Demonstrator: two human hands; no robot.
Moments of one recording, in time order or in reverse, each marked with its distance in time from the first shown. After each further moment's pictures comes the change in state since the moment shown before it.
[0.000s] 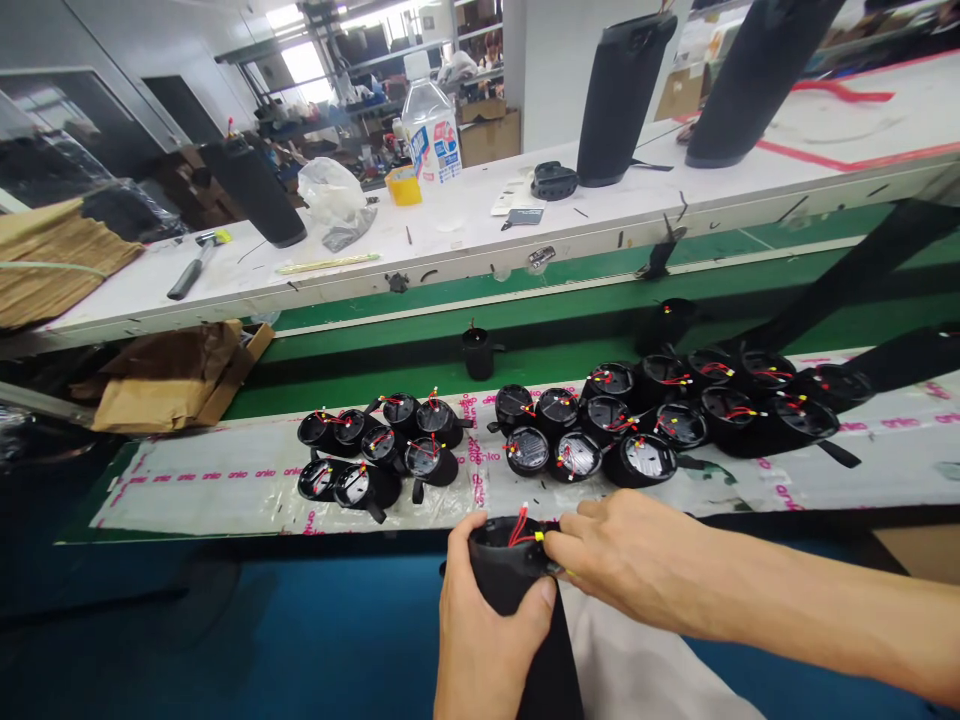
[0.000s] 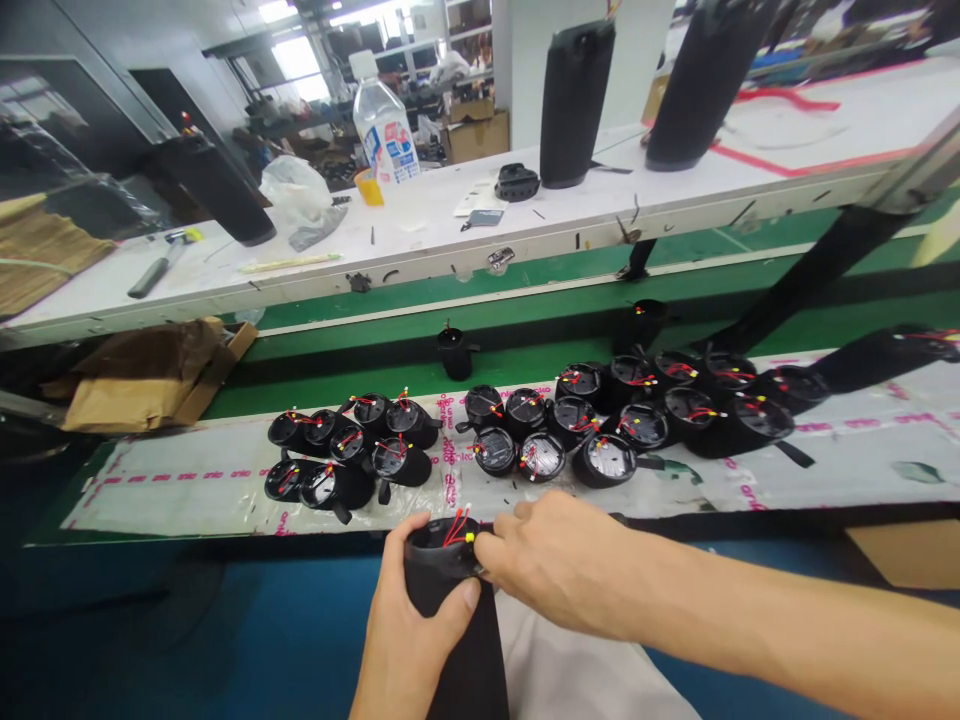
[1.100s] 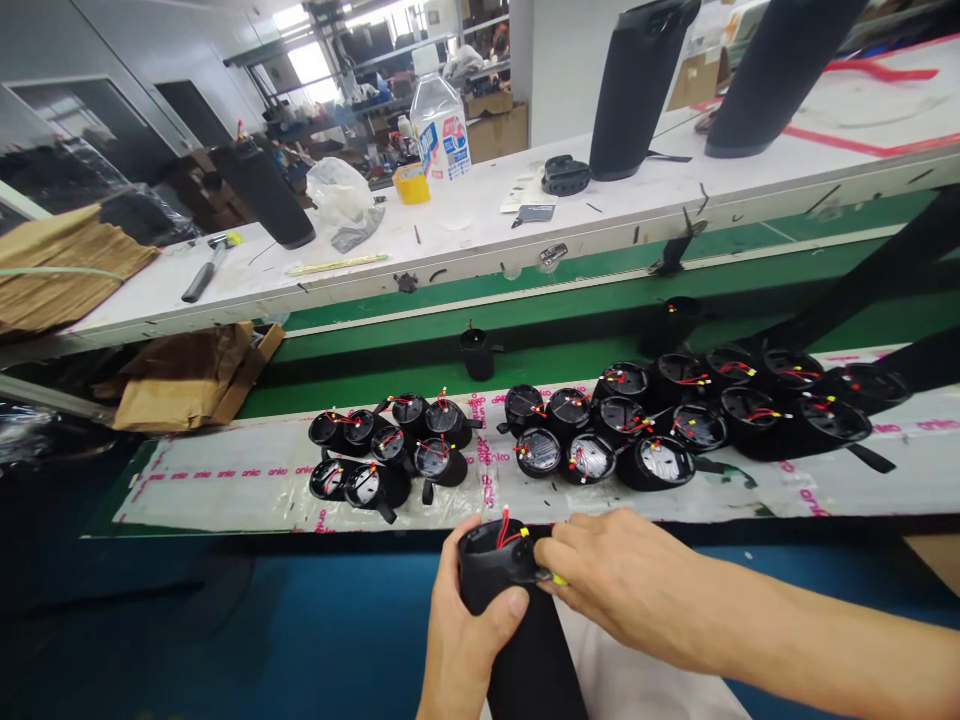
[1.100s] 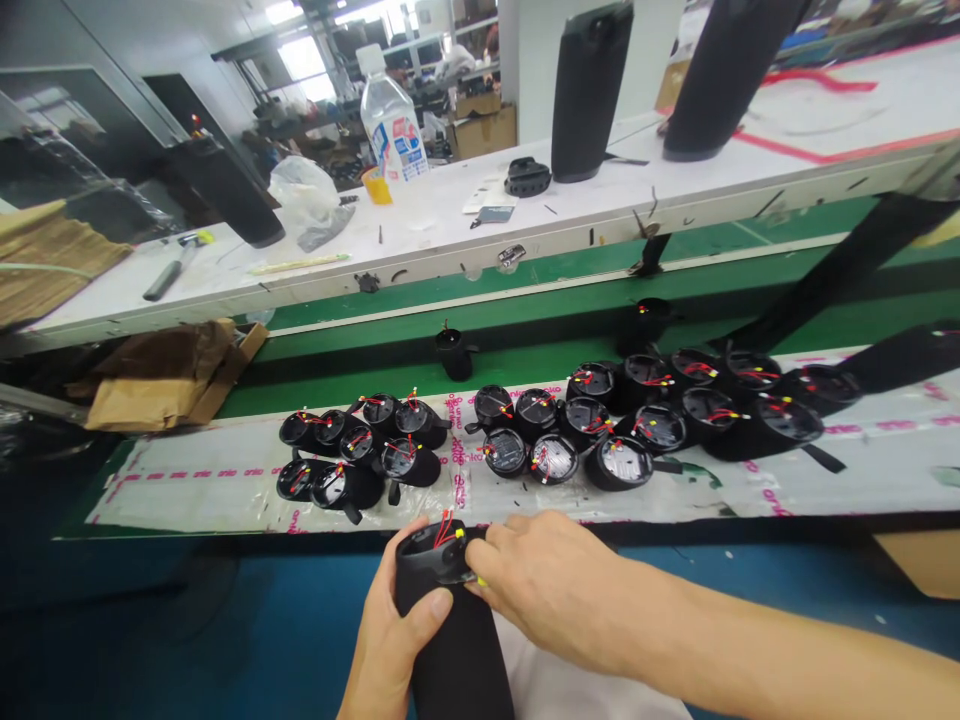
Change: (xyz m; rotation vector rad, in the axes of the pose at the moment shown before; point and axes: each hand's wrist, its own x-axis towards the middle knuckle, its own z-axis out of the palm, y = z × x) left_hand 0.016 -0.030 -0.024 -0.357 -0.143 -0.046; right_hand 0.016 -0.022 0.008 0.115 0.056 0.154
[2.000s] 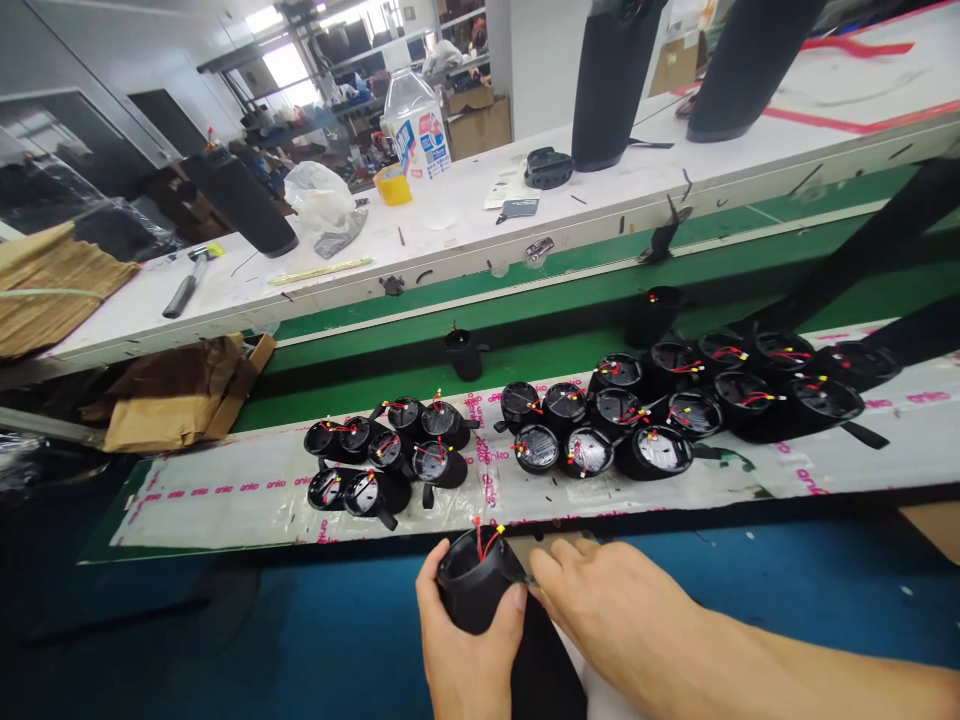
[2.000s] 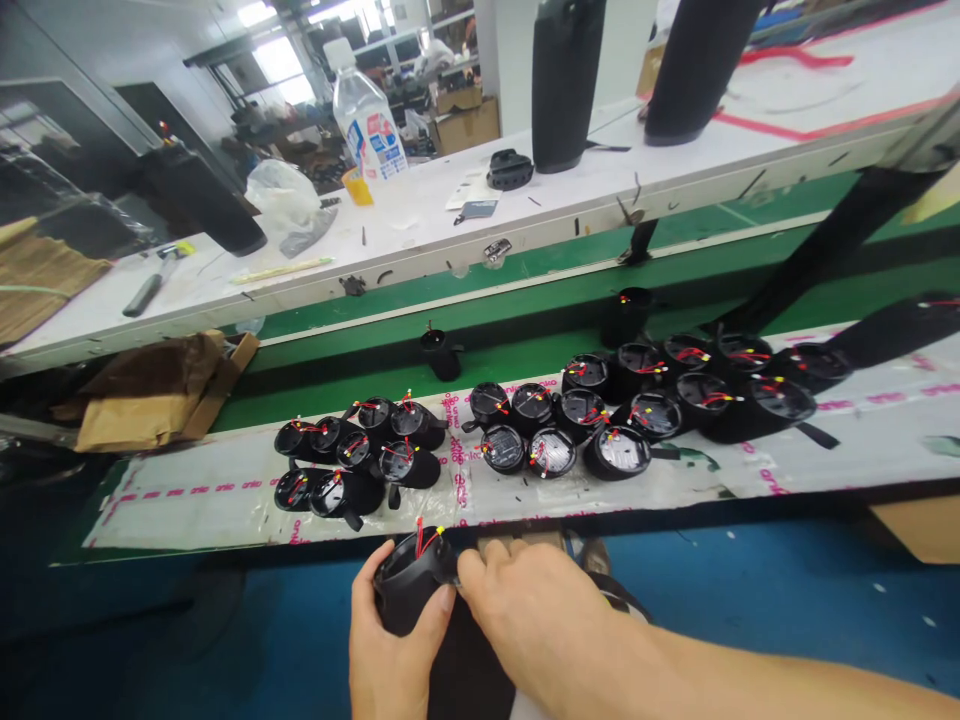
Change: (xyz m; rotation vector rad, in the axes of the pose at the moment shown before) left_hand -0.010 -0.007 0.010 0.397 0.445 0.004; right_hand 0.007 -0.042 0.033 -0.213 -0.093 0.154
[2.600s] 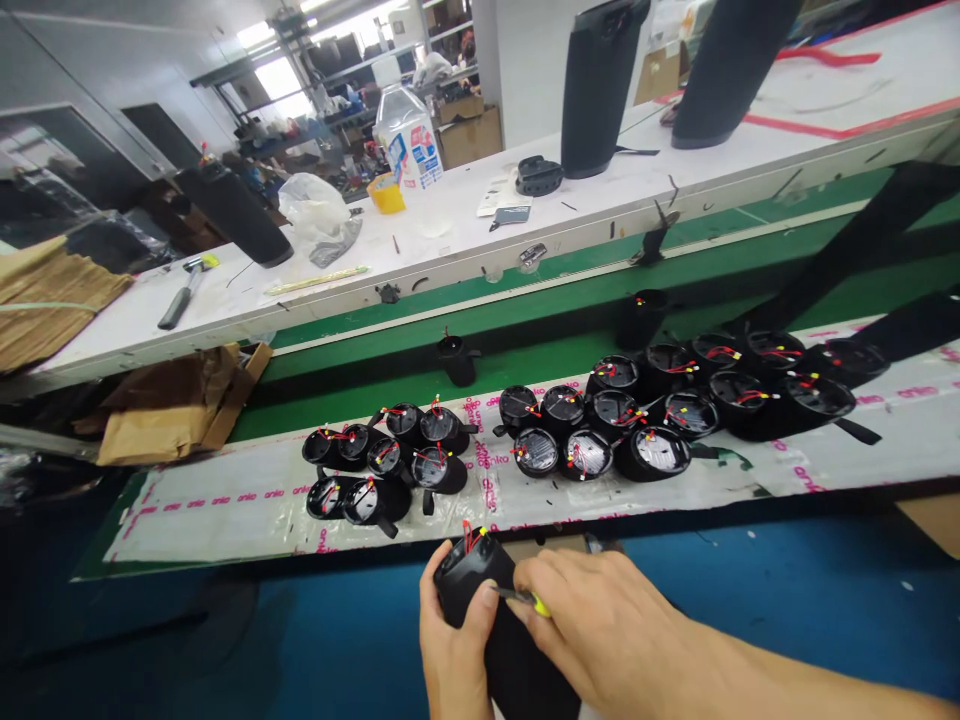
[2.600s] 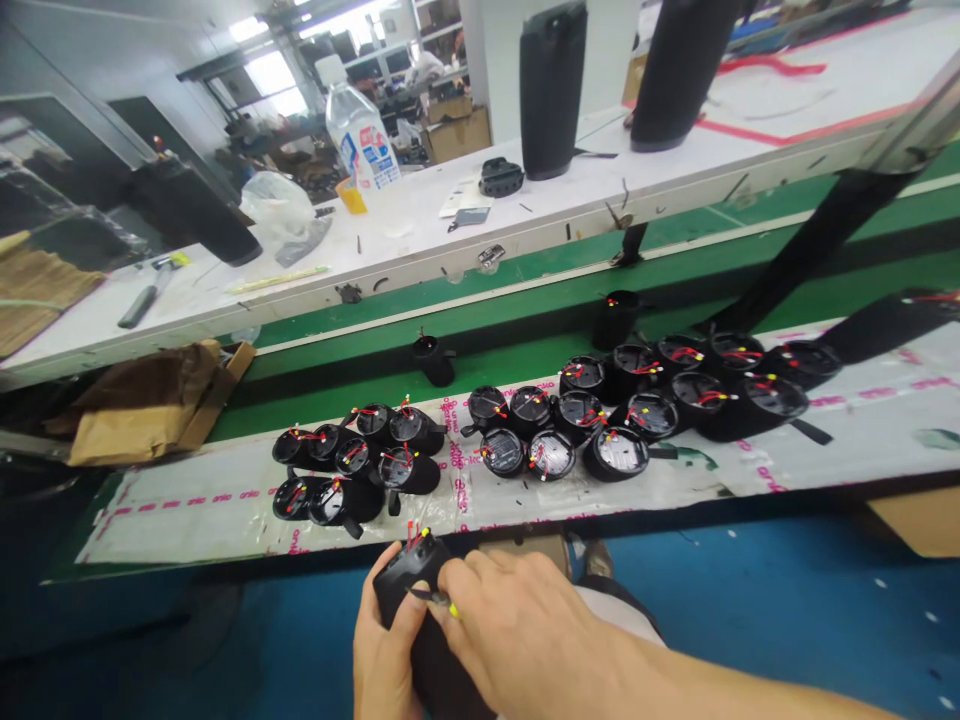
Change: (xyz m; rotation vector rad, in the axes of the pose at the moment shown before) left_hand 0.015 -0.025 -0.003 -0.351 -0.118 -0.124; right_hand 0.004 -0.003 -0.006 0.425 0.228 0.129
